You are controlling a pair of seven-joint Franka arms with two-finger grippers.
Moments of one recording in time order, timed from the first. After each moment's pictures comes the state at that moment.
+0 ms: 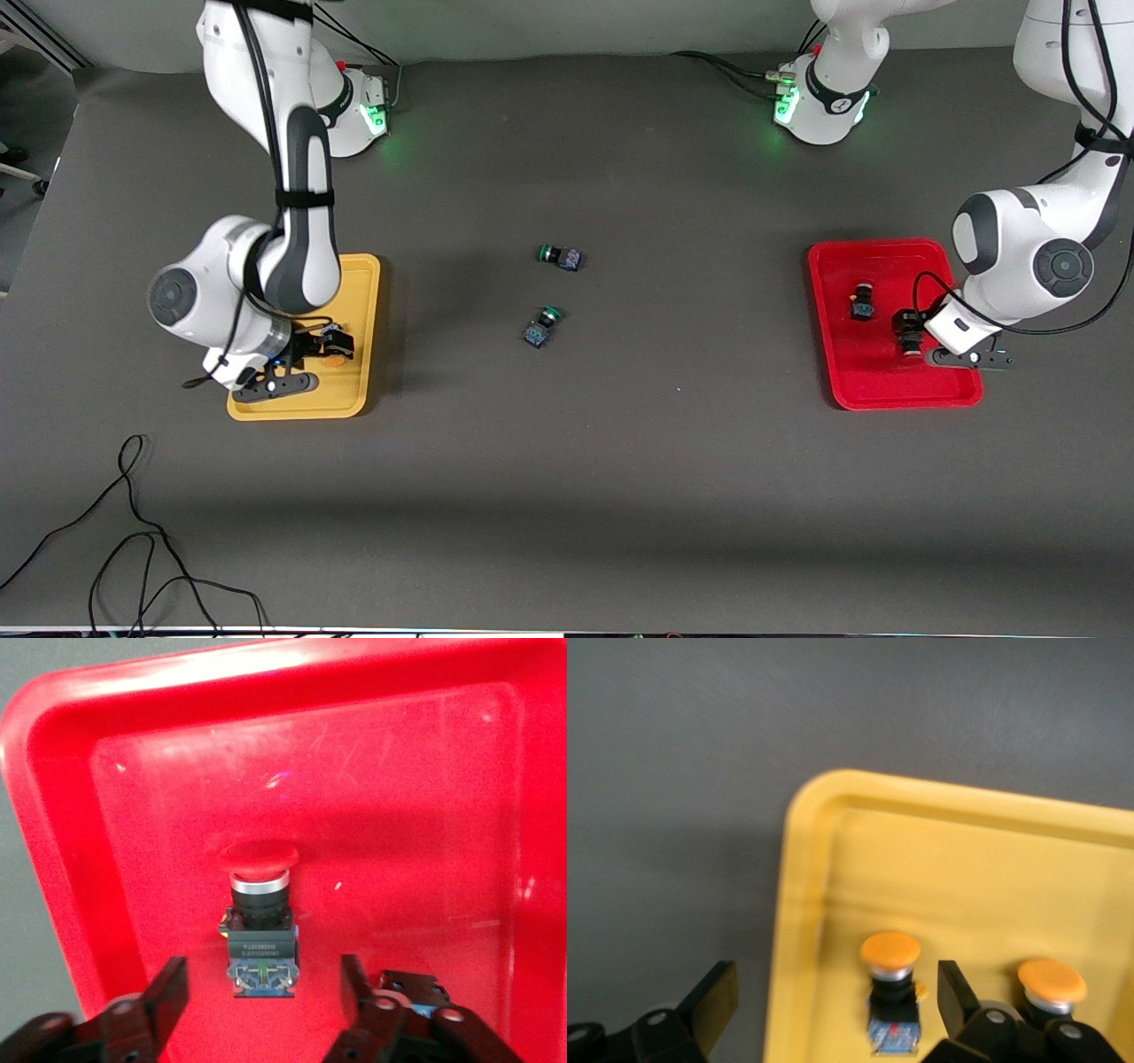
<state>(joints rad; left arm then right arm) 0.16 0.31 -0.01 -2.23 0.08 2.43 0.17 1.21 0.62 -1.18 -2.04 0.77 2.13 -0.53</state>
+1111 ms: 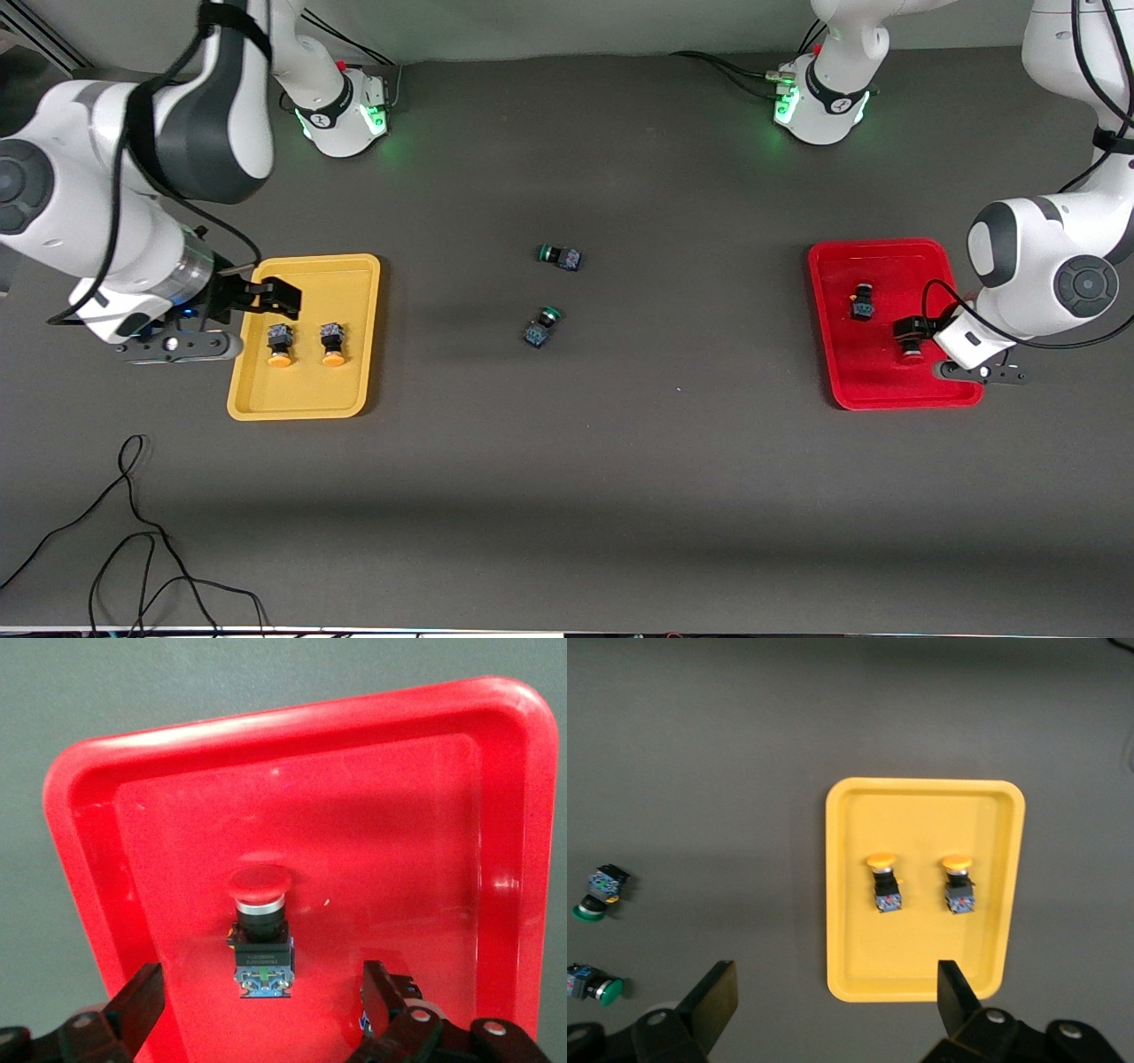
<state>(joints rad) 0.15 0.32 -0.02 -2.11 0.08 2.32 0.17 1.26 0.40 -1.29 -1.63 0.33 1.64 -0.08</state>
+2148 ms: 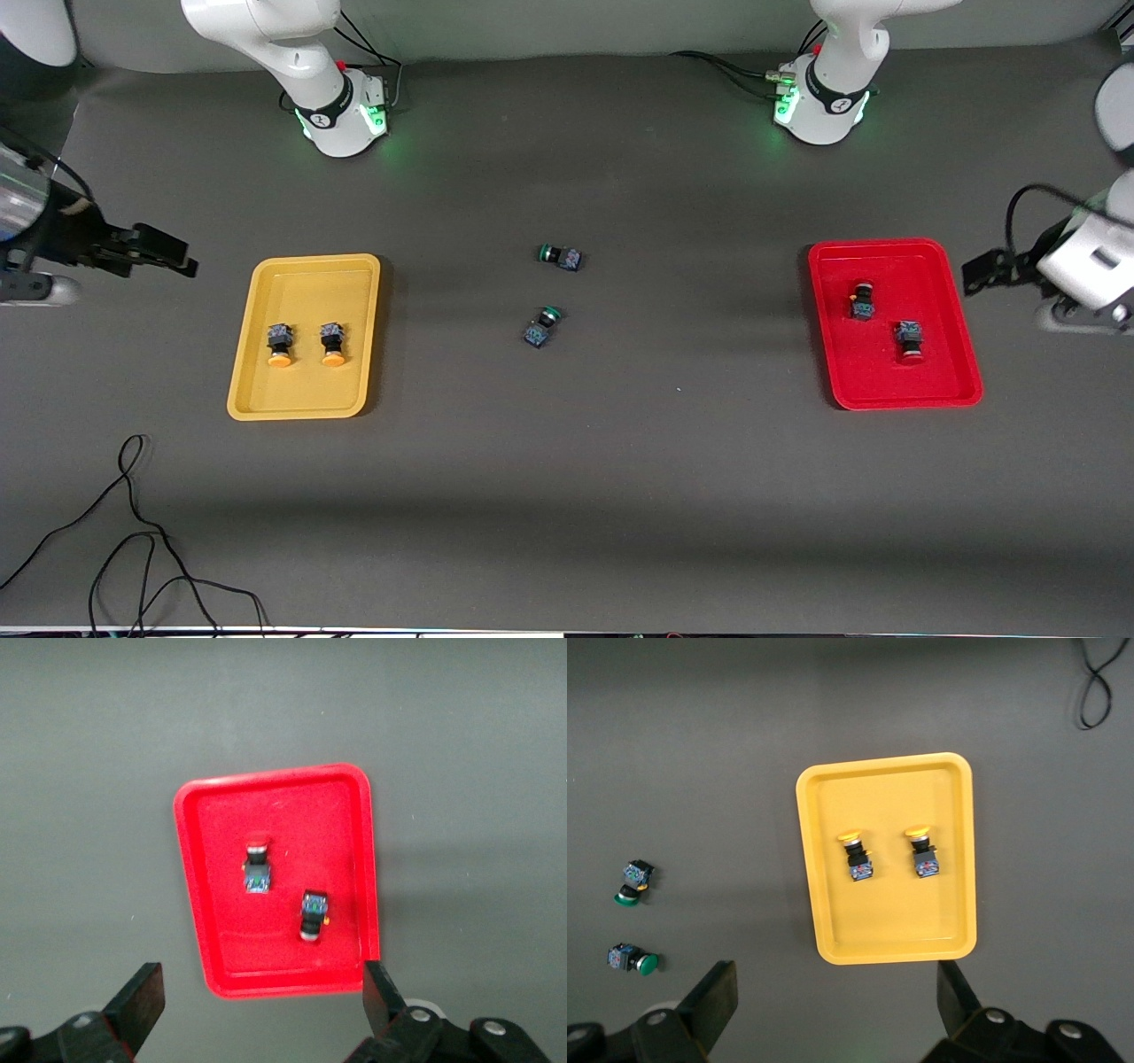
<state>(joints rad) 0.09 -0.01 -0.05 -1.81 0.06 1.74 0.08 0.03 -0.02 -0.05 -1.67 0.07 1.61 0.07</state>
